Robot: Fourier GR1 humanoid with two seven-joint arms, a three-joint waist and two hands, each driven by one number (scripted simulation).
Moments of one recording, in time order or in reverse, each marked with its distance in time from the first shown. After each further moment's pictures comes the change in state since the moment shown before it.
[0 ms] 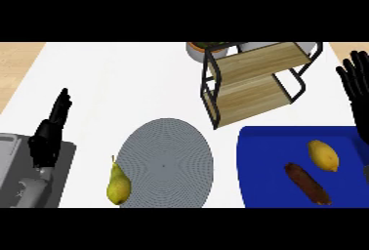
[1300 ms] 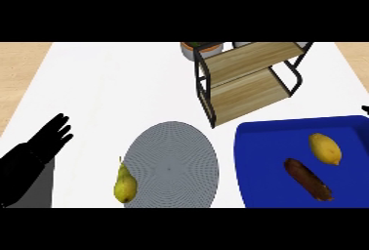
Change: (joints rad) left arm 0.253 0.207 0.001 -0.424 0.502 -0.256 0.455; right arm 0.238 -0.538 0.035 -0.019 0.359 0.371 -0.322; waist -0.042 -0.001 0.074
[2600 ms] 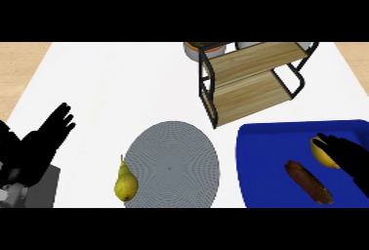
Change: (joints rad) left arm -0.123 -0.039 -0.075 0.094 -0.094 0.230 0.018; right arm 0.172 0.076 0.255 -0.461 0.491 -0.215 0.686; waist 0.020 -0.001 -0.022
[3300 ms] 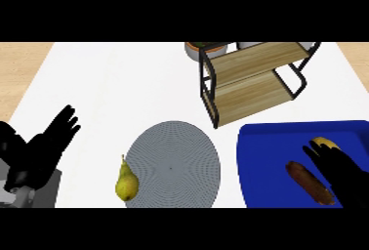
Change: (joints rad) left arm 0.012 -0.031 -0.021 -0.026 -0.008 0.048 0.006; right arm 0.018 0.123 0.121 0.015 0.251 -0.075 0.169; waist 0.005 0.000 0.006
